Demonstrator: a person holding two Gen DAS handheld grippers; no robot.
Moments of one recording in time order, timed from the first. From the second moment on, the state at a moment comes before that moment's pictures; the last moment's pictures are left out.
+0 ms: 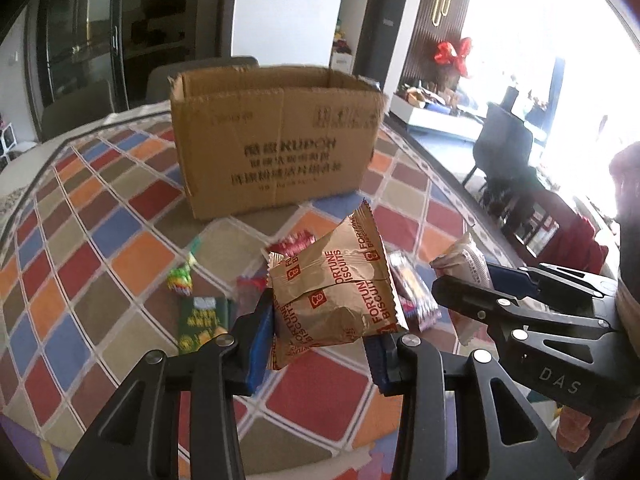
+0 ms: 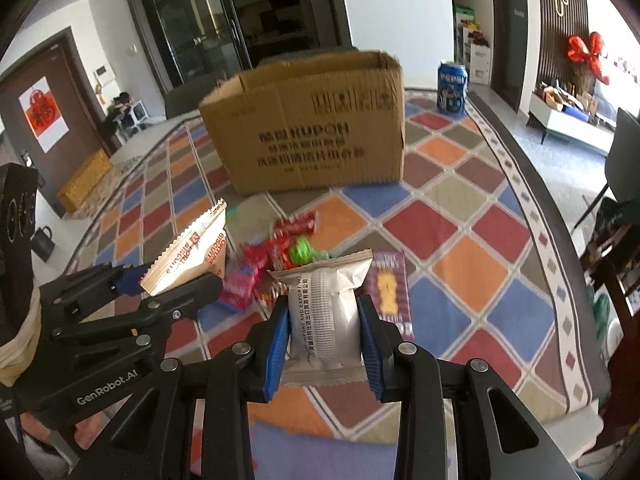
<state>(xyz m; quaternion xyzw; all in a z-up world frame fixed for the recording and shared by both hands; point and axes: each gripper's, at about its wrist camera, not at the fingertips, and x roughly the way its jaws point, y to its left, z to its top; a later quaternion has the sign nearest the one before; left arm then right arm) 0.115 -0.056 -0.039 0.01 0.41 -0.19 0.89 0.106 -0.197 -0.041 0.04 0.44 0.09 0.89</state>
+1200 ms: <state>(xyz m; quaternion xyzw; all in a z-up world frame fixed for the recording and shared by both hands) 0.273 -0.035 0.059 0.02 0.34 -0.15 0.93 0.273 -0.189 0.052 0.03 0.33 0.09 0.94</state>
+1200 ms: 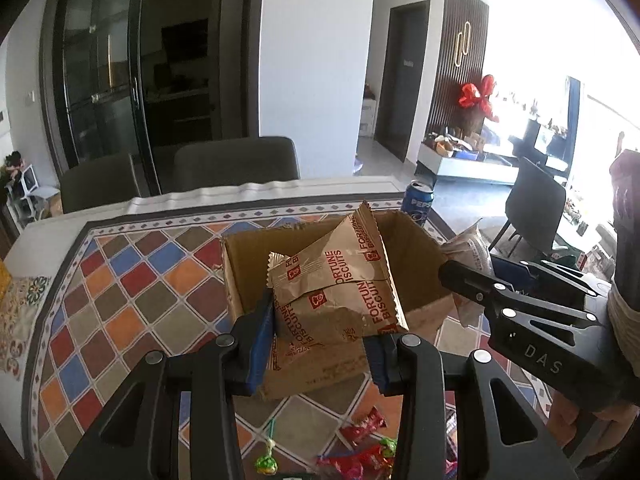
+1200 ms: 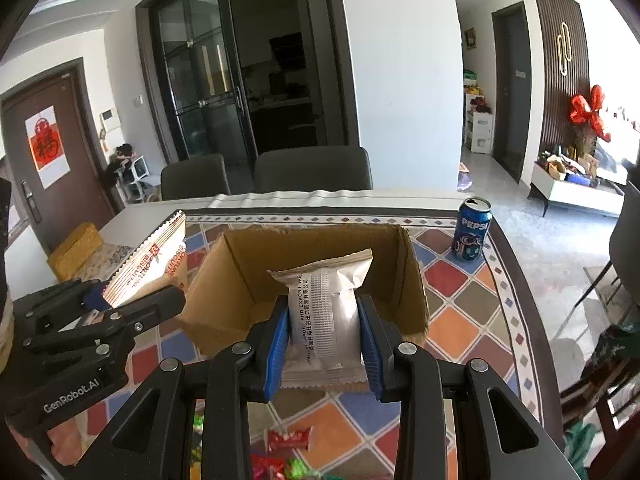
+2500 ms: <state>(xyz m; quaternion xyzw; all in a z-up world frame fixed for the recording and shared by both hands) 0.288 -0.020 0.046 0.03 0.38 -0.09 0.92 0.310 -0.191 0.029 0.02 0.38 0.07 0.92</state>
